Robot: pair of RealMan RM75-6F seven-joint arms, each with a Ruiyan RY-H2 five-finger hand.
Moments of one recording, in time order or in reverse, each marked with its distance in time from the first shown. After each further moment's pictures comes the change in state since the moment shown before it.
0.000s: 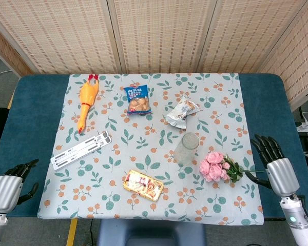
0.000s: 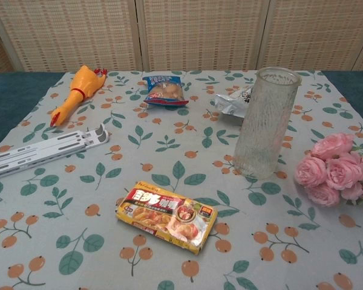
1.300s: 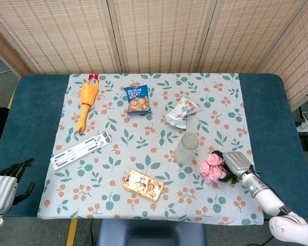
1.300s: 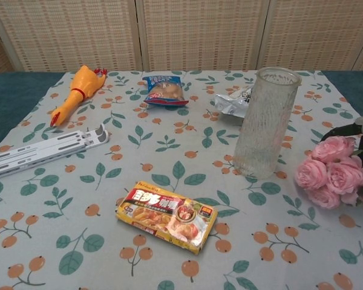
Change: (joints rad) left arm 0.013 0.012 -0.007 -0.007 -0.002 0.025 -0.020; right arm 0.336 0.116 0.078 -0.350 0.567 -0.916 -0.368
